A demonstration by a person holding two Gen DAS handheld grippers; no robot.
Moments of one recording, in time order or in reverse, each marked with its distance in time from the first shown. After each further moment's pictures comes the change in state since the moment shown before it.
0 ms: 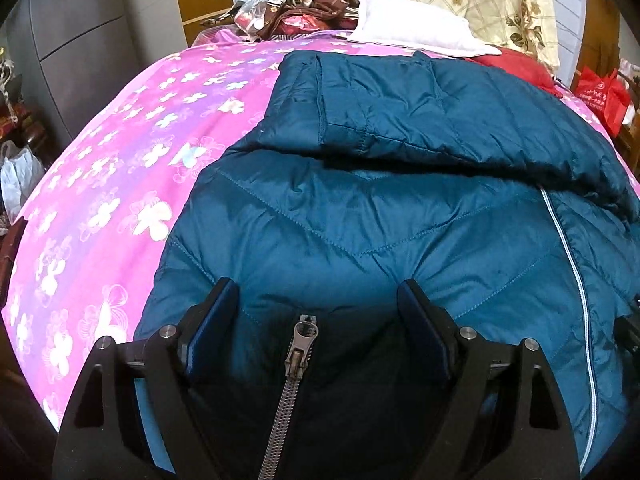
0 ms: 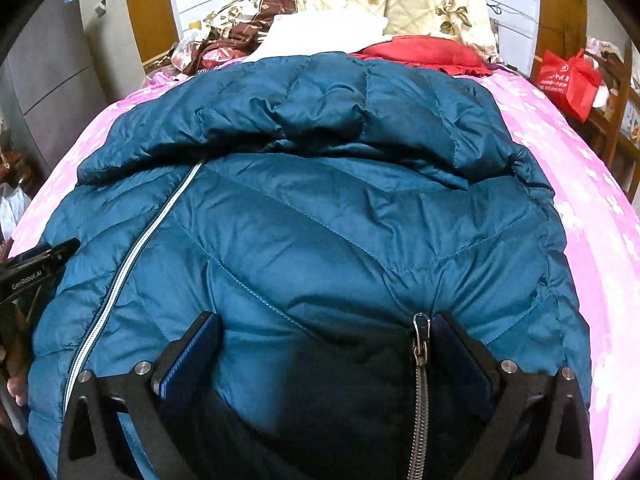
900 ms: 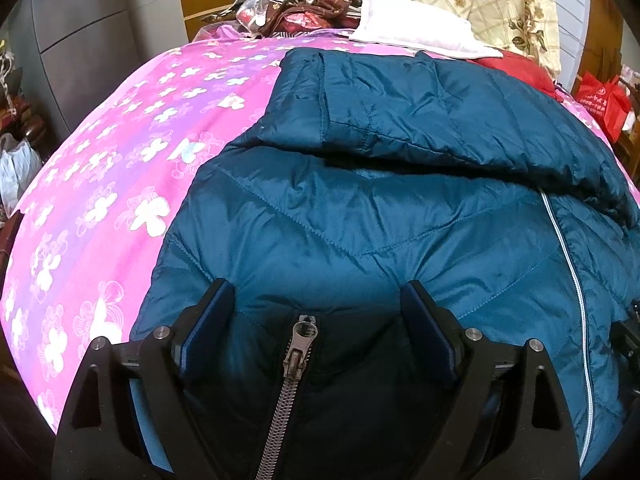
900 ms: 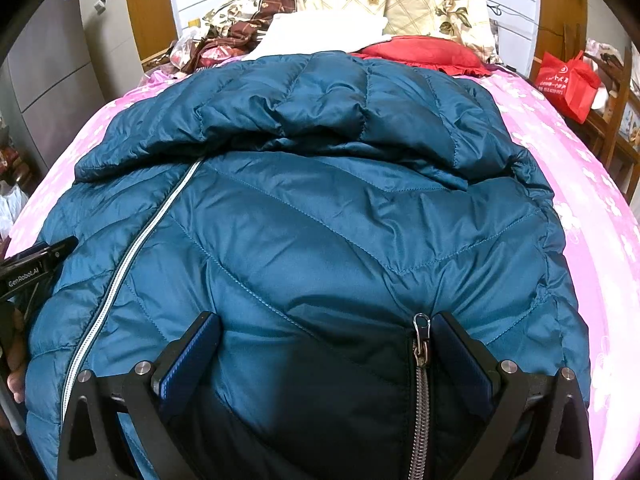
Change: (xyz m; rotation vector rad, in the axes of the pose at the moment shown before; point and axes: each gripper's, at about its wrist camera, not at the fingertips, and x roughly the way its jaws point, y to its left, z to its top) left arm 0.002 0.004 0.001 -0.020 0.009 -0.017; right arm 0.002 0.002 0.001 -0.001 0.001 -0.007
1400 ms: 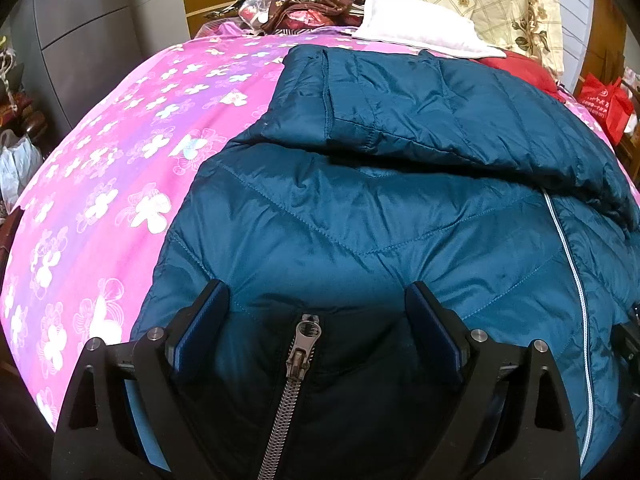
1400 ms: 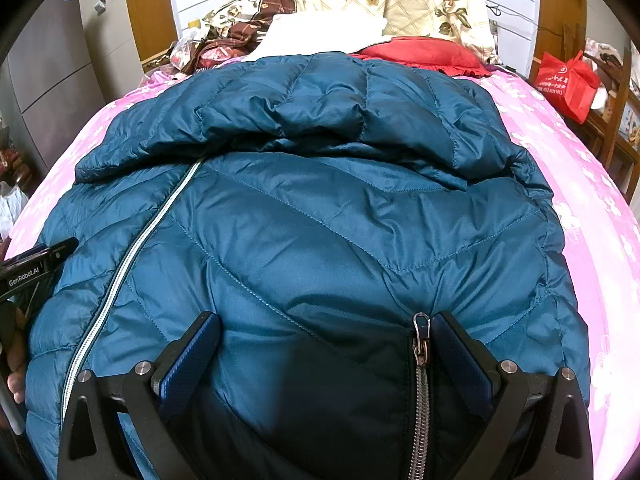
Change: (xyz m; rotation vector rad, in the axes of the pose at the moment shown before) left arm 0.003 0.002 0.002 -0.008 0.010 0.001; right arm 0.000 0.000 -0.001 -0.001 -0.001 -0.001
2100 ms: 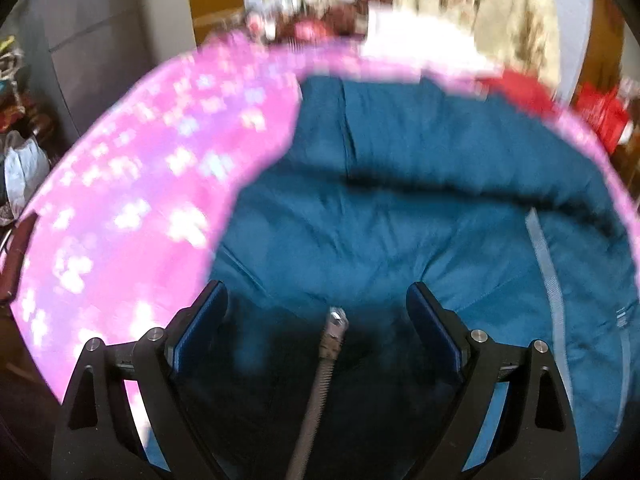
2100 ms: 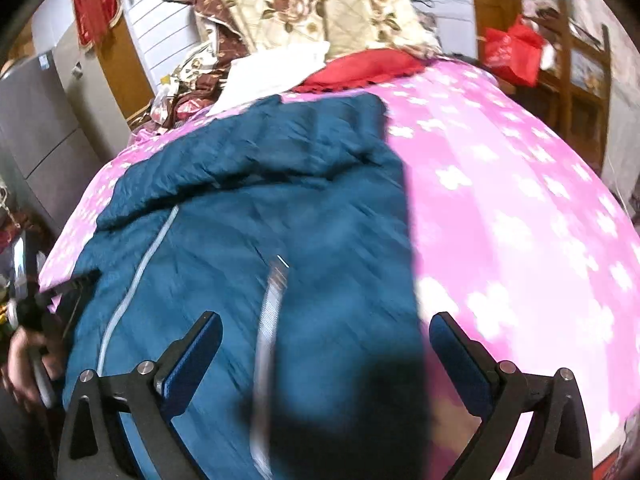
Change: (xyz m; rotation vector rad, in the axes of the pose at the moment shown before) left arm -0.053 0.027 0.007 -0.009 -0.079 -0.026; right arm -0.106 -0.118 -0.073 0.214 -0.083 0.068
